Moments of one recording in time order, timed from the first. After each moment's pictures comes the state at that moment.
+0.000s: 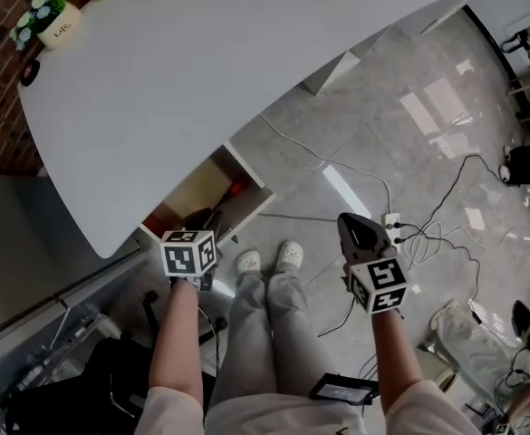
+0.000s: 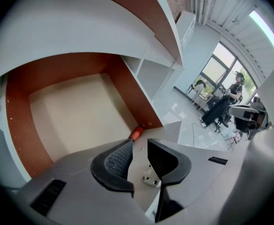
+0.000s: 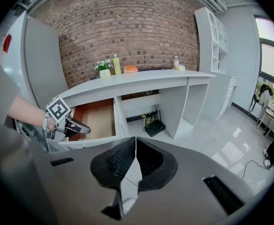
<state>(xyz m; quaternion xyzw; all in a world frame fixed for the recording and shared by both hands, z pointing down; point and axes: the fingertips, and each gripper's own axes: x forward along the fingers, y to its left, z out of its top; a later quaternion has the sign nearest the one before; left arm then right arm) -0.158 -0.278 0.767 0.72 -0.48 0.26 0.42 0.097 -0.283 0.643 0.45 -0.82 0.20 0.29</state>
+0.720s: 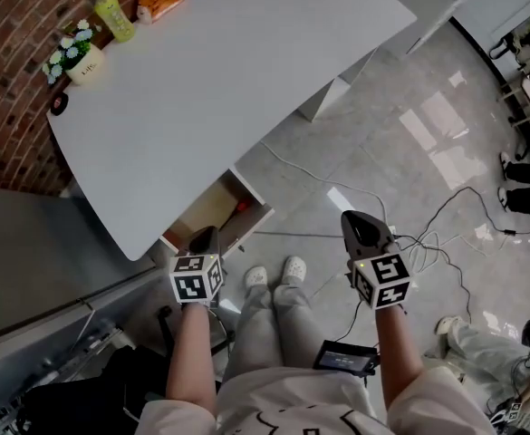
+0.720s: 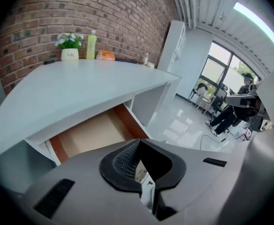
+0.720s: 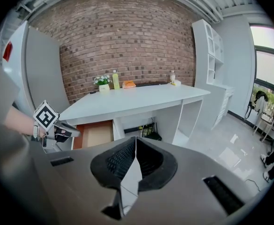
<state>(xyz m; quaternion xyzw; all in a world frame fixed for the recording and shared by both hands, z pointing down) -0.167 -0.268 0.651 0.73 -0.54 0.25 0.34 0.107 -0.297 0.538 0.47 -0.82 0.17 0.26</state>
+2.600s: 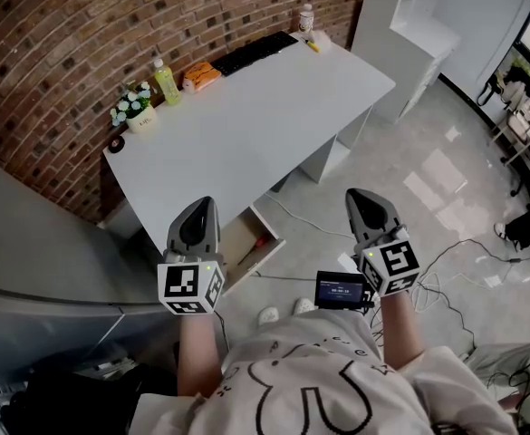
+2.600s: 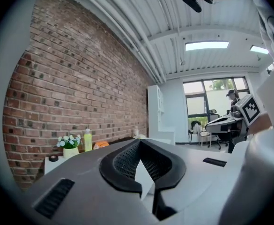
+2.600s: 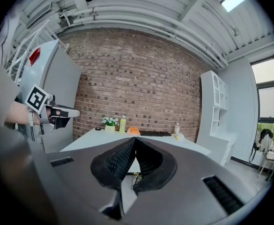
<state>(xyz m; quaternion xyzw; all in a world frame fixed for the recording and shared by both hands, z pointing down) -0.177 -0.279 0.293 0.80 -0.60 0.03 0.00 0.074 -0.299 0.294 0.47 -0.87 -0.04 0.11</state>
